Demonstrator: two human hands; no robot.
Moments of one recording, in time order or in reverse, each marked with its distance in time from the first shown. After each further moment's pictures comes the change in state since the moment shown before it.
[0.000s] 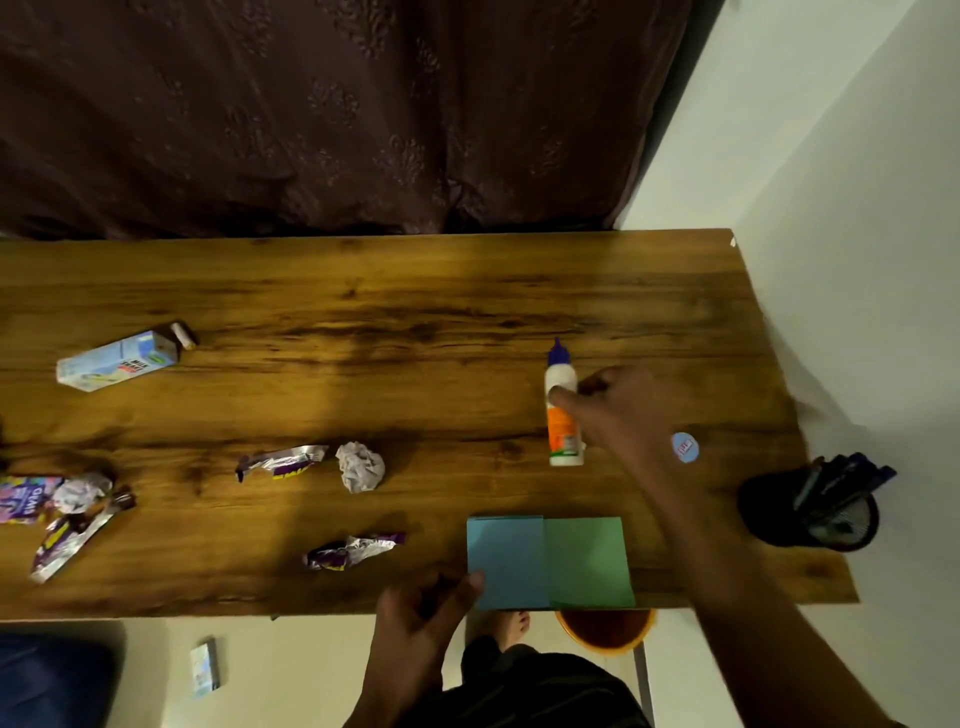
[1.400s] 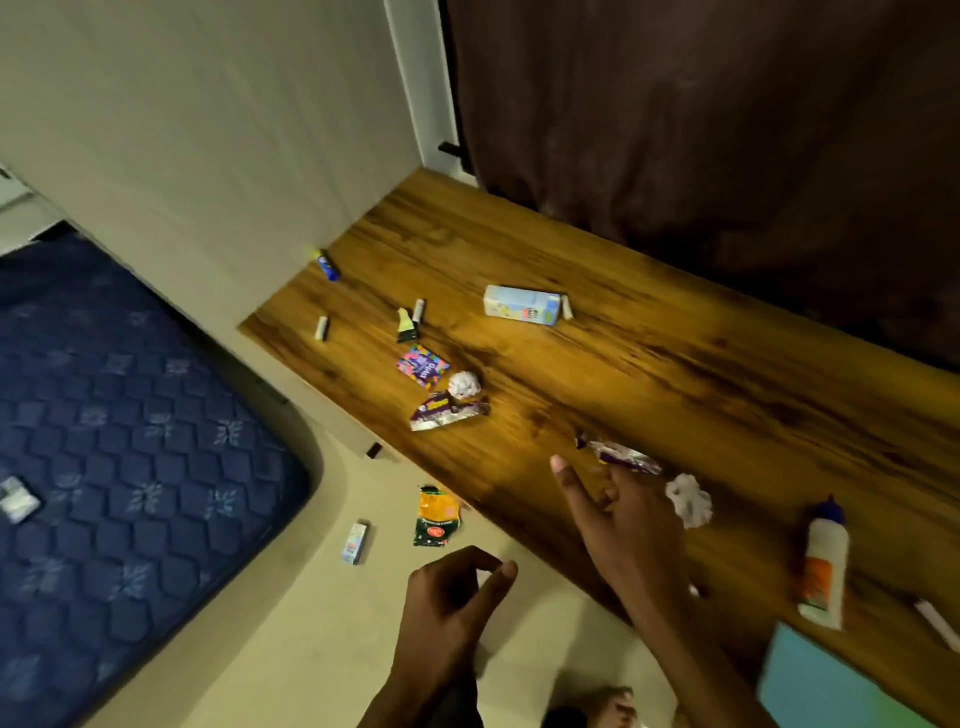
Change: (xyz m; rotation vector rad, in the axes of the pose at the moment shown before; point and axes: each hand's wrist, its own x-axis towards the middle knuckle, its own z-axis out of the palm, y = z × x) left_hand -0.080 -0.026 -0.244 0.030 0.535 0.107; right_hand -0.204 -0.190 0.235 -0.120 -0.247 -0.535
